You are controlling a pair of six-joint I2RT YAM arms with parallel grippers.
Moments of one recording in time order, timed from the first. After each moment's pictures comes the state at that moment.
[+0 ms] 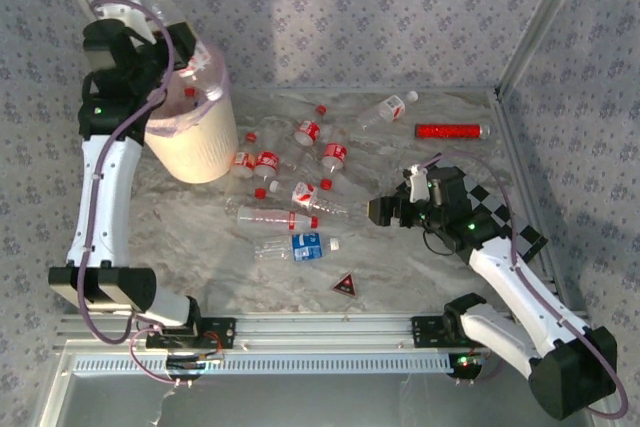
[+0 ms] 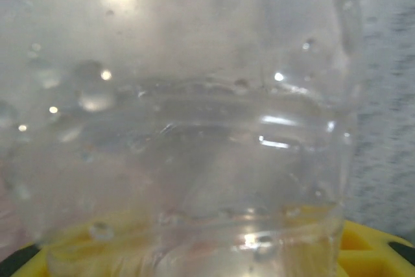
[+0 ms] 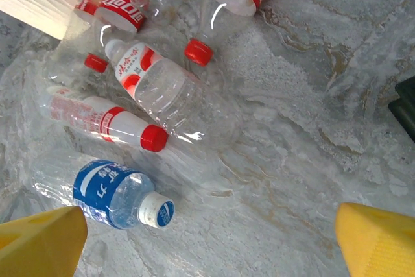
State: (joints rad) left arm -0.01 1.46 1.81 -0.47 0.13 -0.34; right arm 0.38 0.91 0.68 -0.47 -0.32 0.34
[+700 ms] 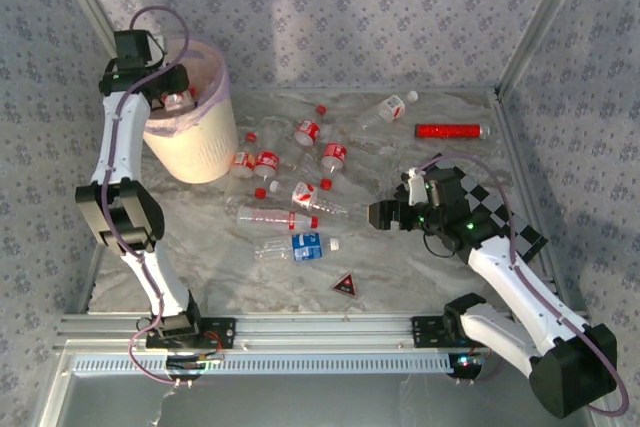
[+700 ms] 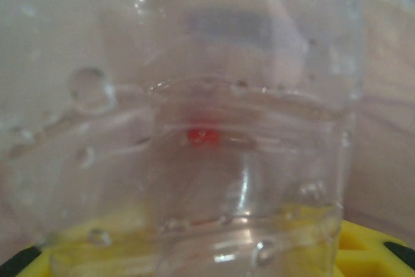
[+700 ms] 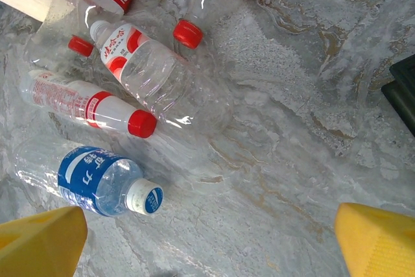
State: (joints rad) left arm 0.09 1.88 1.96 -0.76 0.06 -0.07; right arm 0.40 0.92 0.68 -0.51 -0.30 0.32
